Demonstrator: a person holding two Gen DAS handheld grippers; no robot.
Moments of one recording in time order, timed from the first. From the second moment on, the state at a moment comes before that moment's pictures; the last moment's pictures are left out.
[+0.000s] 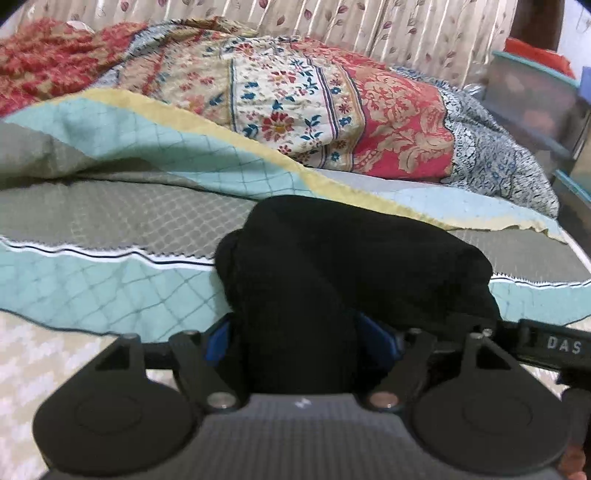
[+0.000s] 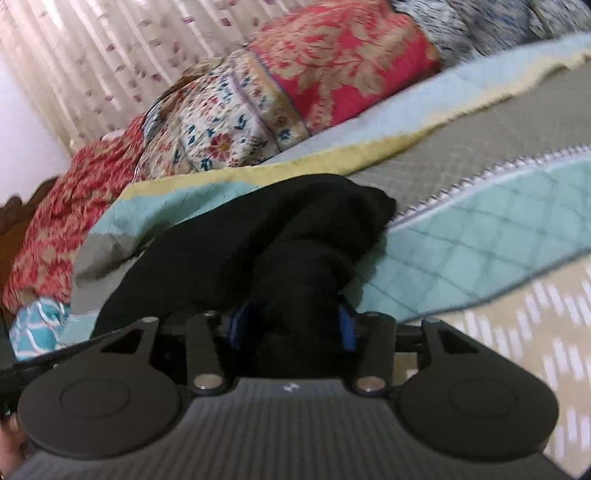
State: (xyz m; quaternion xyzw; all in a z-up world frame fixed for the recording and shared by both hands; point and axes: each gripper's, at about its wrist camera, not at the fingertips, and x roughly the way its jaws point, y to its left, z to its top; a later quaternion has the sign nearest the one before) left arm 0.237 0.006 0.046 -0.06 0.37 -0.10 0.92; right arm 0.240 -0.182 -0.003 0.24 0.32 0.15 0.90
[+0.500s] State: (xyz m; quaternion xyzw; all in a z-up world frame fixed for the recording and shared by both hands) left arm 0.039 0.015 0.074 -0.06 0.44 -0.05 0.90; right arm 0.038 -0.175 0.013 0.22 0.35 0.12 0.90
